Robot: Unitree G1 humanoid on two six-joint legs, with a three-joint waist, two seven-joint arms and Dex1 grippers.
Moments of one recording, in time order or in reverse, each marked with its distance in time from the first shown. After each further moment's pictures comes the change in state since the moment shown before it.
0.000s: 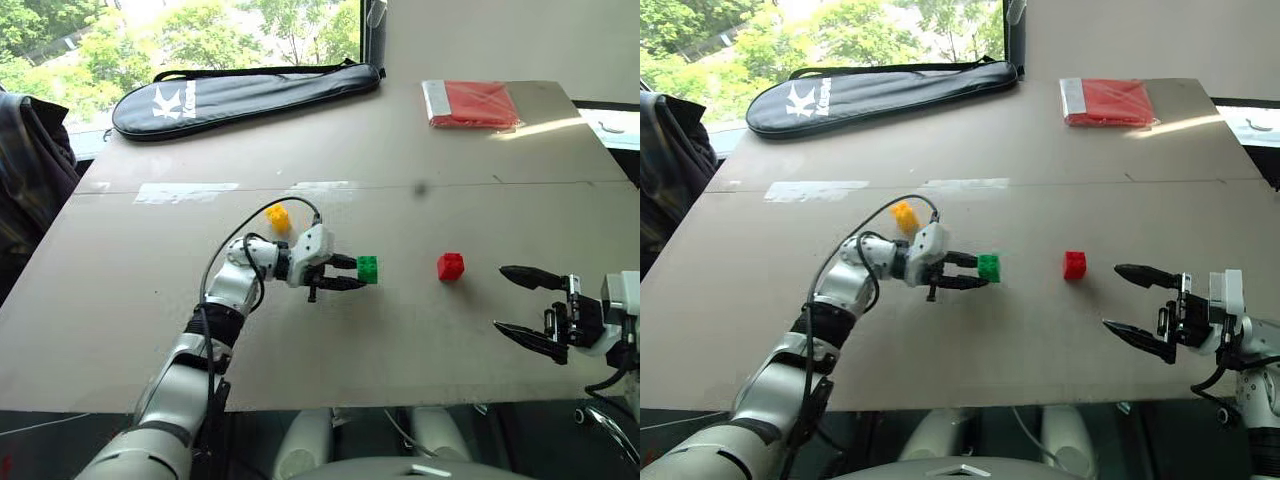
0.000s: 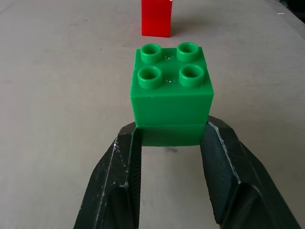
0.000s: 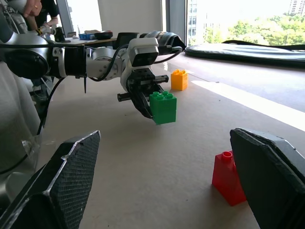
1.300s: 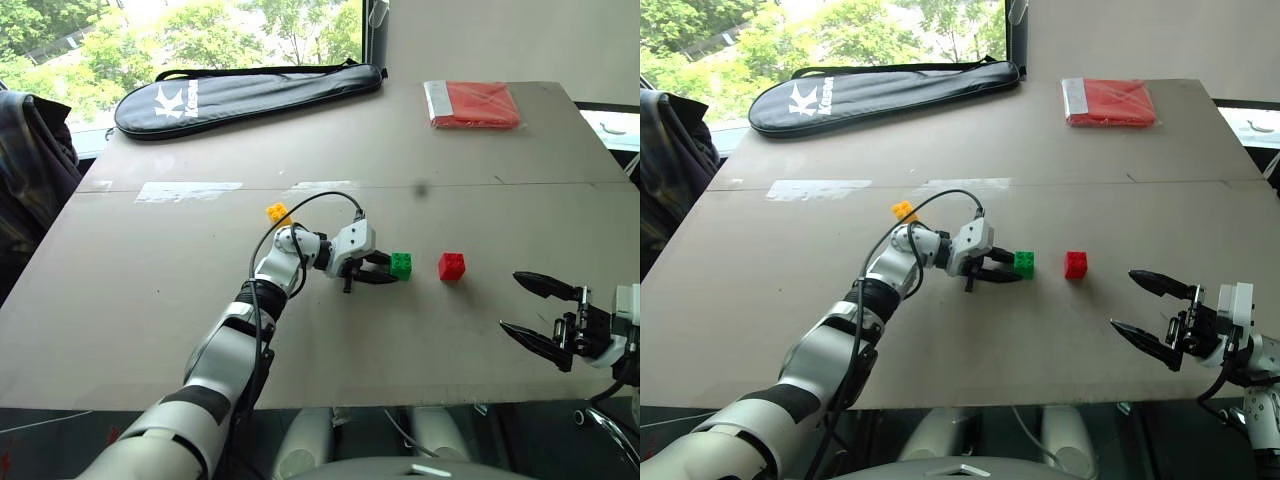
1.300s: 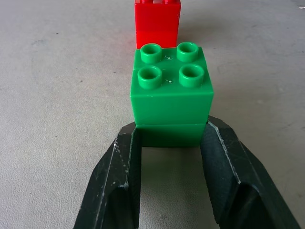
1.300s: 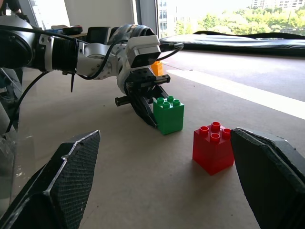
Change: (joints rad) left arm -0.165 -0.154 -0.014 0.282 0.115 -0.132 0.057; right arm 0.077 0.014 -0.042 -0.008 -0.011 -0.037 -0.077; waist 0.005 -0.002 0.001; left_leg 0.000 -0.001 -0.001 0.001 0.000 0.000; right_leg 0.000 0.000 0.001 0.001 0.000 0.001
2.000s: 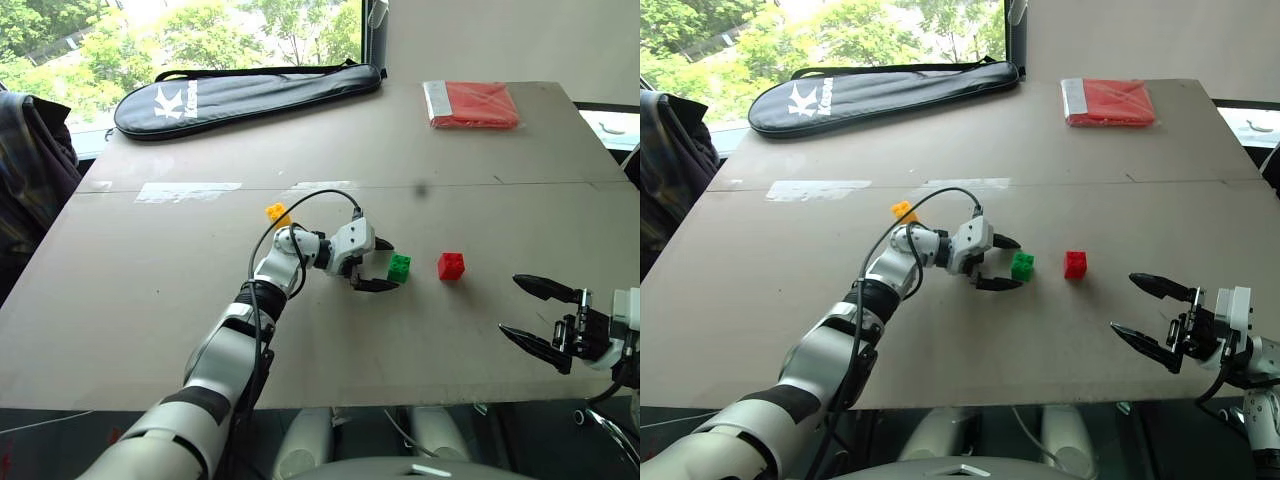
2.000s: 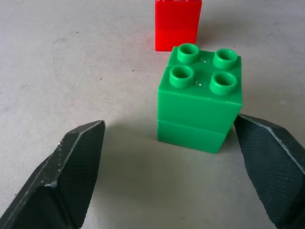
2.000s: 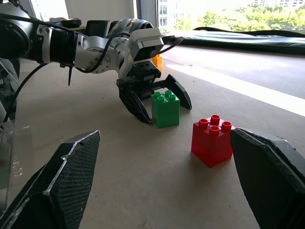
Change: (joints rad) left arm 0.018 -0.016 0.019 -0.005 0.018 -0.020 0.070; right arm -0.001 0.006 0.000 0.025 -0.026 -0.040 0.015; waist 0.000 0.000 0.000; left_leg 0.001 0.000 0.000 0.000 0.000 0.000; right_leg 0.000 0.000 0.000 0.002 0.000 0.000
